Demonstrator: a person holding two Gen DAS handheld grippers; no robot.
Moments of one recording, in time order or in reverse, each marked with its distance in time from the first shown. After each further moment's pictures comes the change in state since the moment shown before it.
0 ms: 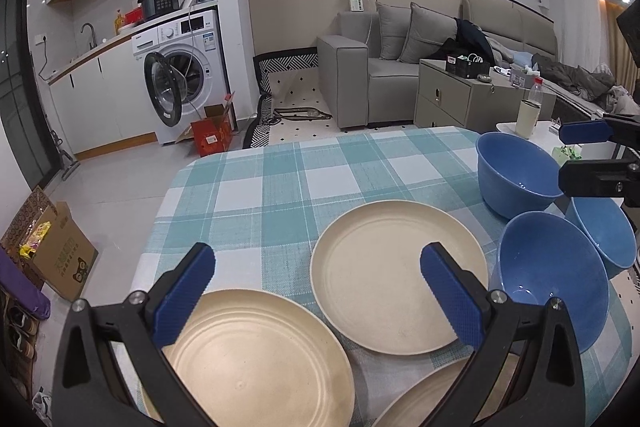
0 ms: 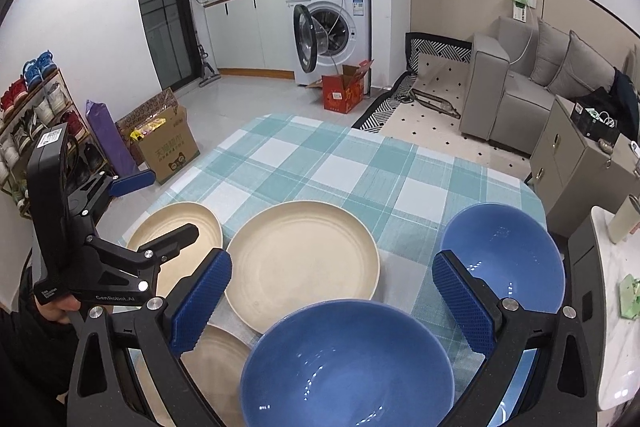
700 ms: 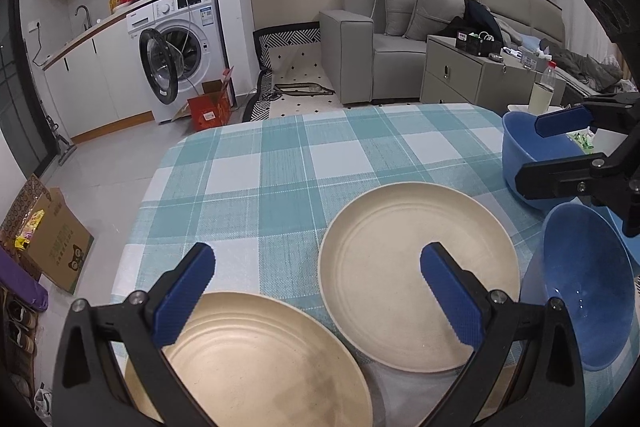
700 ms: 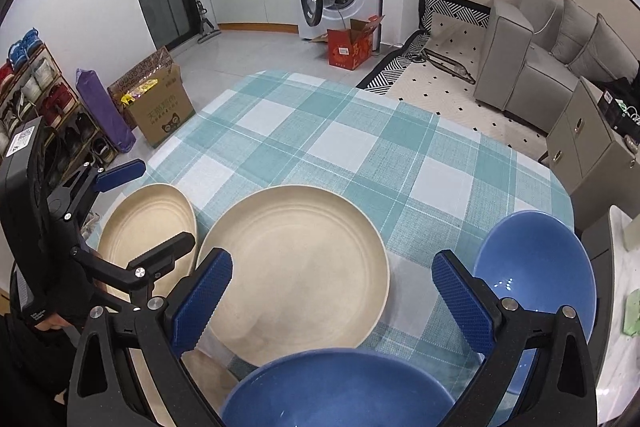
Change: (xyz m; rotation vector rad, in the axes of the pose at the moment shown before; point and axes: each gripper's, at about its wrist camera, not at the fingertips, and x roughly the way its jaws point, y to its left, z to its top) left arm 0.049 0.009 -0.002 -0.003 0.092 0.002; right arm 0.086 -0.004 0.029 -0.032 0.181 0.009
